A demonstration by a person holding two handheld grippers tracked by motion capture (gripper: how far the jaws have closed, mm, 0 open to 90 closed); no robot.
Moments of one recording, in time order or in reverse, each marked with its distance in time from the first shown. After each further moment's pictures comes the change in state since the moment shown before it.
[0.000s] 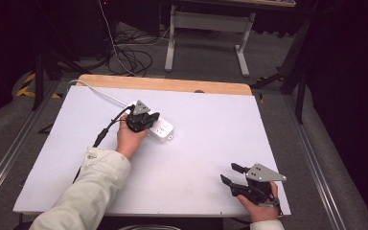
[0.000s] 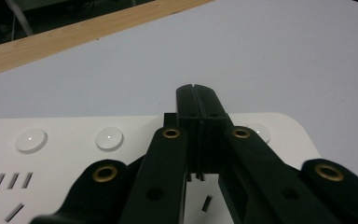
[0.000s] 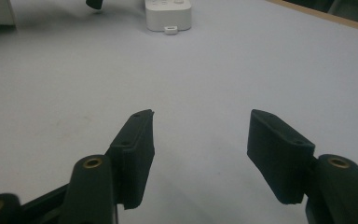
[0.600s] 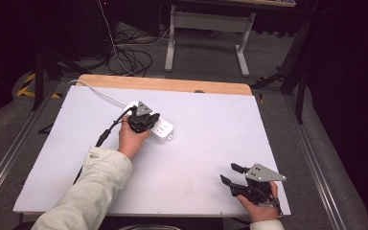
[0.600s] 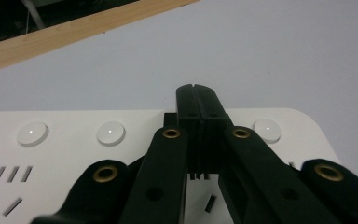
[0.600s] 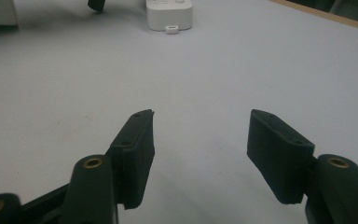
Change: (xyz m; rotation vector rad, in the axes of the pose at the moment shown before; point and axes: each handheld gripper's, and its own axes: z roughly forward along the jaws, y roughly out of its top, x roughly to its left) left arm -0.004 -0.001 0.004 0.020 0.042 -0.001; right arm 0.000 0.000 0.000 0.002 0.003 -0.002
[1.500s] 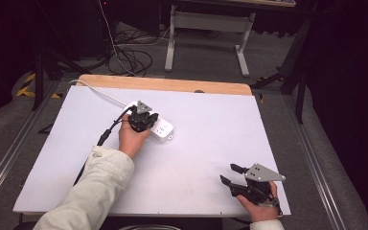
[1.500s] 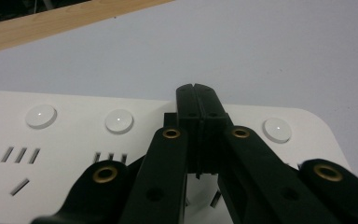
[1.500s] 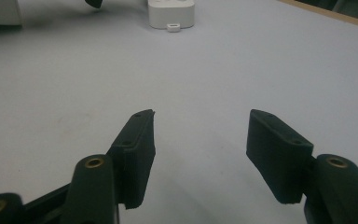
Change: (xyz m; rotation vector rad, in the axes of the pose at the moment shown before) left arm 0.000 0.003 0.001 0.042 0.038 -0.056; right arm 0.000 0.000 0.001 0.007 0.009 -0.004
